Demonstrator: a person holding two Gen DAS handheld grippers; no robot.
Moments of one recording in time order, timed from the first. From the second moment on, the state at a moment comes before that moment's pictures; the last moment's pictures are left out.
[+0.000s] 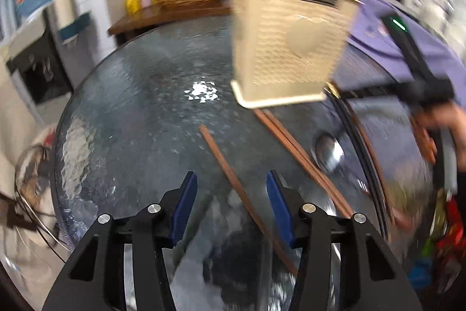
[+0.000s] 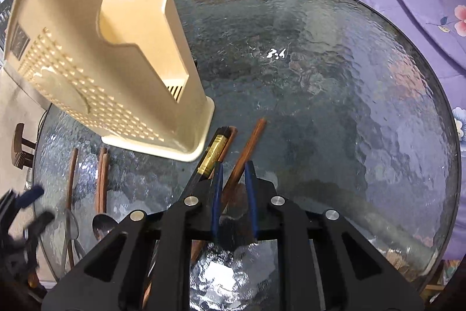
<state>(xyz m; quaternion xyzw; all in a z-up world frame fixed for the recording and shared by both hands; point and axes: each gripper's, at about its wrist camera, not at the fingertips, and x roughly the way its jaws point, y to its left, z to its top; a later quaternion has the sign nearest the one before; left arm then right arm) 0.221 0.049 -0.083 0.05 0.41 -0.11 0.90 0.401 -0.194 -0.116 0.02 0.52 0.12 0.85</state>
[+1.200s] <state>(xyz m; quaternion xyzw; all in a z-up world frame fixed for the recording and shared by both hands) 0.224 -0.004 -0.109 0.17 0.43 -0.15 0.87 0.371 -0.195 -0.123 0.04 0.53 0.14 0.84</state>
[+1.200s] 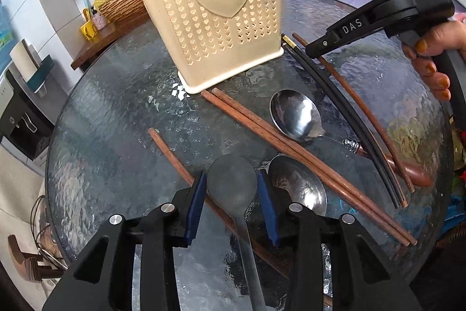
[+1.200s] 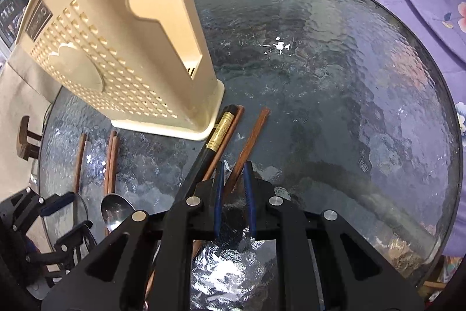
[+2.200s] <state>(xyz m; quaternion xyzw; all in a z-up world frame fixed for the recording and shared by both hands) 0.204 0.030 -0.013 0.03 0.29 -0.14 0.95 0.287 -0.236 0.002 0.05 0.31 0.22 0.92</state>
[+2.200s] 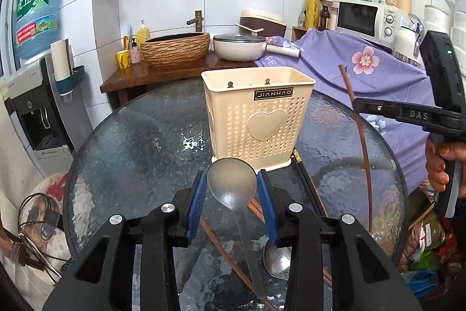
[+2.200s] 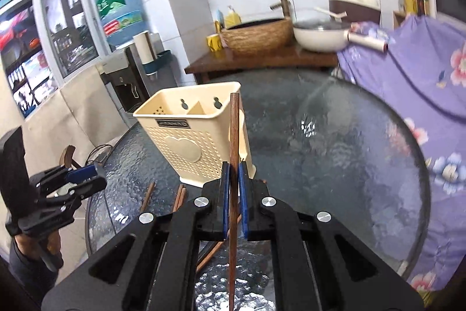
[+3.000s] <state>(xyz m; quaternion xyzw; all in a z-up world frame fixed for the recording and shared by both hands) 0.213 0.031 0.089 0.00 0.20 -0.15 0.97 0.276 -0.234 0.109 0.04 0.22 0.27 0.94</state>
